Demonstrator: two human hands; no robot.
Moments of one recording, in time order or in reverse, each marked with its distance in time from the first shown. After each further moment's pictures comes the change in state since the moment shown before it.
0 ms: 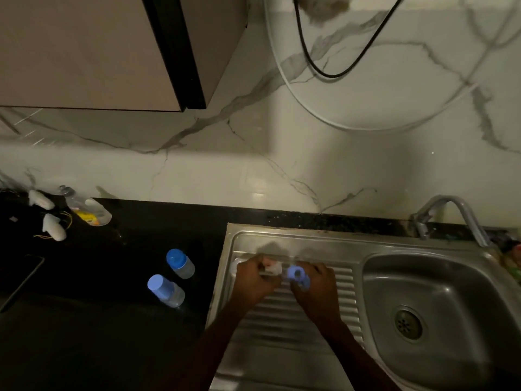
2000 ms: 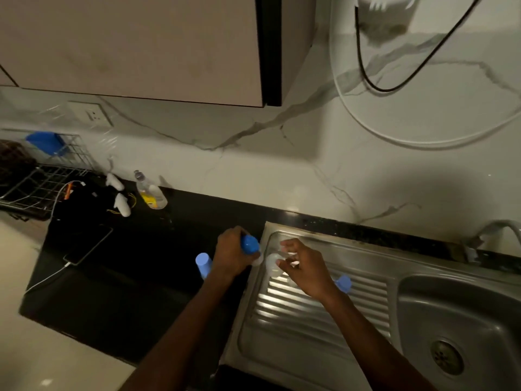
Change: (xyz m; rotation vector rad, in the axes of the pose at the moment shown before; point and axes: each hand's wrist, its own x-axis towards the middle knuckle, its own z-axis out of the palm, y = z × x) left_hand -0.020 -0.047 -0.131 0.124 0.237 -0.078; right_hand 0.023 -0.118 -0.022 0.454 -0.285 -0.237
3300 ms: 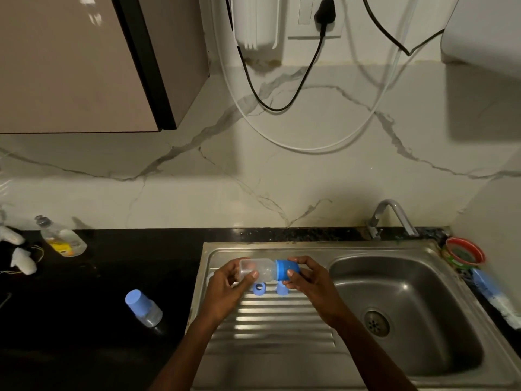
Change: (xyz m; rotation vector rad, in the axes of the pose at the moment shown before) left_hand -0.069 0.098 0.071 -0.681 -0.251 0.118; right_hand -0.106 0.042 -0.108 0.442 0.268 0.205
